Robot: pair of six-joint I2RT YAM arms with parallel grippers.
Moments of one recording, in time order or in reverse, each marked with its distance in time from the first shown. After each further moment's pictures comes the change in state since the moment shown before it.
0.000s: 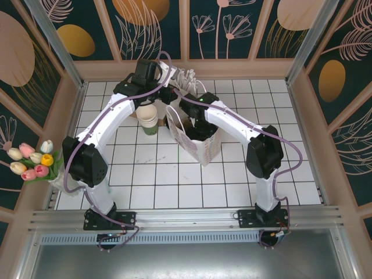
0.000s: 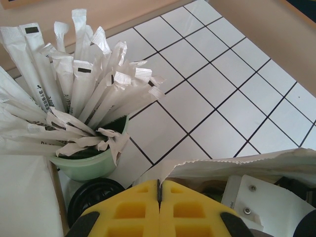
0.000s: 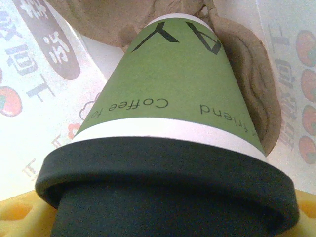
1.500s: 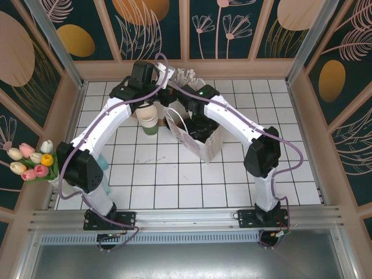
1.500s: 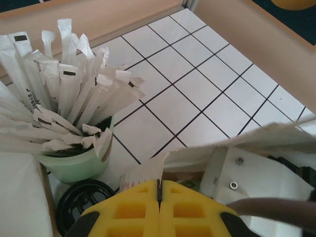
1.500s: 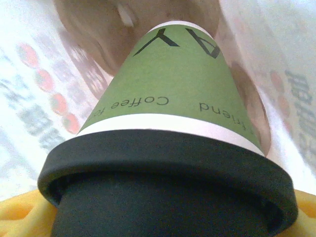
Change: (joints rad) left arm 0.001 -0.077 -0.076 0.042 0.041 -0.008; right arm 0.016 0.034 0.211 -0.060 0.048 0.031
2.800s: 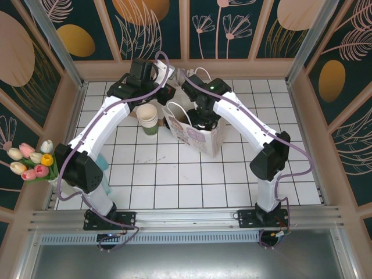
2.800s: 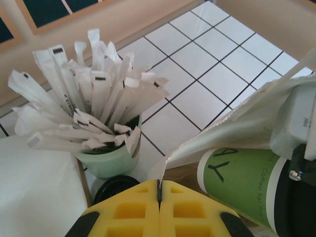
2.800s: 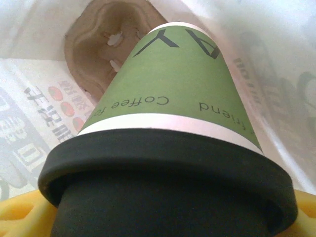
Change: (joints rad) left arm -0.001 -0.006 0.059 -0.072 -0.099 0.108; right arm -0.029 -0.083 0.046 -0.010 0.043 0.002
